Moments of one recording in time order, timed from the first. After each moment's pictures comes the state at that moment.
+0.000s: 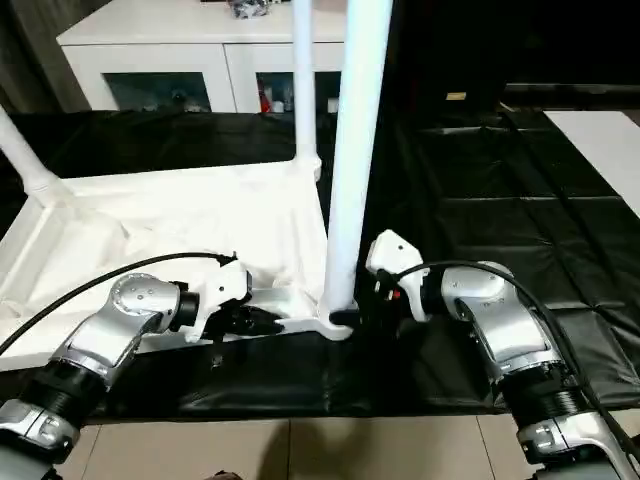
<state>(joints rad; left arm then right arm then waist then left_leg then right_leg) -0.50 0.36 -0.32 0.46 -0.01 0.09 -1.19 -0.45 -0.55 0.25 0.30 0.11 0.18 1.17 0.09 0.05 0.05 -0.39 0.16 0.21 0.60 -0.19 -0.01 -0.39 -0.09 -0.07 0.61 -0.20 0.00</state>
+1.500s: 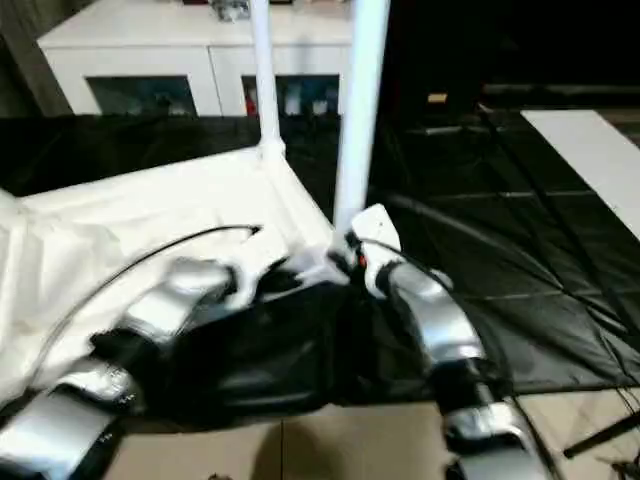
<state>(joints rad) -0.74 0.11 -0.29 0.83 0.11 0.12 -0.72 -0.53 -0.18 0.09 0.44 -0.02 0.37 0.34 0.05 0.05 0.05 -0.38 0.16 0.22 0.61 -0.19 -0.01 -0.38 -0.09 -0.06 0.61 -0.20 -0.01</state>
